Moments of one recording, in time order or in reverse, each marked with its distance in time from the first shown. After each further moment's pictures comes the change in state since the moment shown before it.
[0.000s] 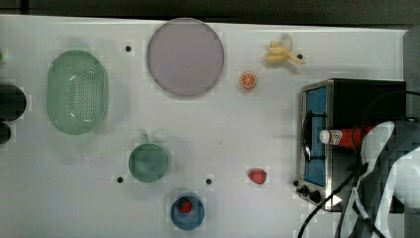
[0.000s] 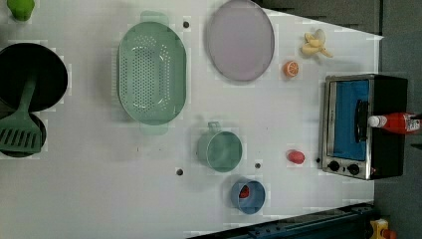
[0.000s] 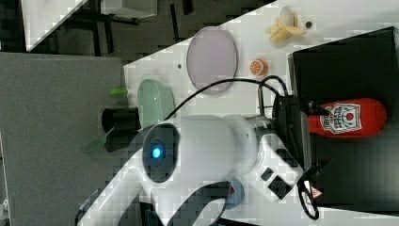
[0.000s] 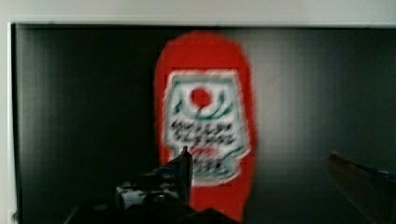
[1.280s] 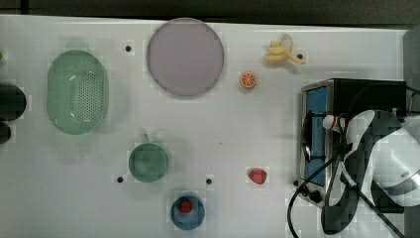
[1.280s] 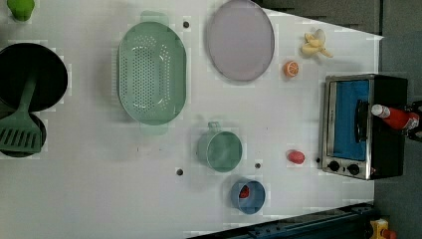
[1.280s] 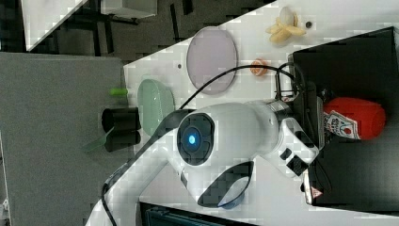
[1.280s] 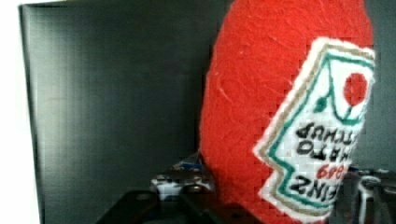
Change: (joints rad) arm 0.000 0.112 0.013 -0.021 0.125 0.173 0.002
